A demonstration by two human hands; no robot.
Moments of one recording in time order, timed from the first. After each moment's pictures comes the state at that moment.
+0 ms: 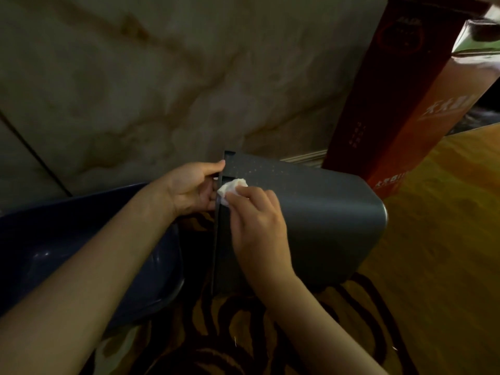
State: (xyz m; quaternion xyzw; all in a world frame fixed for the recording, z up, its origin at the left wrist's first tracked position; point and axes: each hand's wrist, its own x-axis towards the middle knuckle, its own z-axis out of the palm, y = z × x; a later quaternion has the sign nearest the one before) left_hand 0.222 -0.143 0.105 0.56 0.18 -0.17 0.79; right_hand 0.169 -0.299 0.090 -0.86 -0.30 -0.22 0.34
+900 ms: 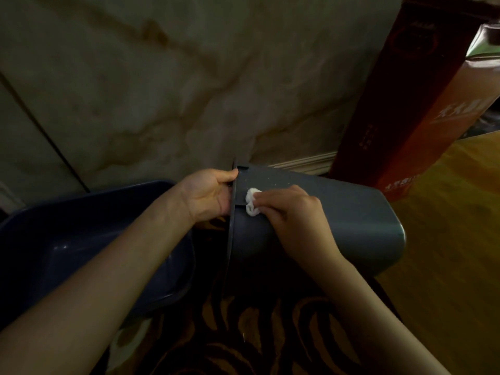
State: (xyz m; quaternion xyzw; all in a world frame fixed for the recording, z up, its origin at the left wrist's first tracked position) left_hand 0.200 -0.156 0.112 0.48 0.17 -0.17 0.85; right_hand 0.190 -0.332 0.114 -0.85 -0.35 -0.10 0.39
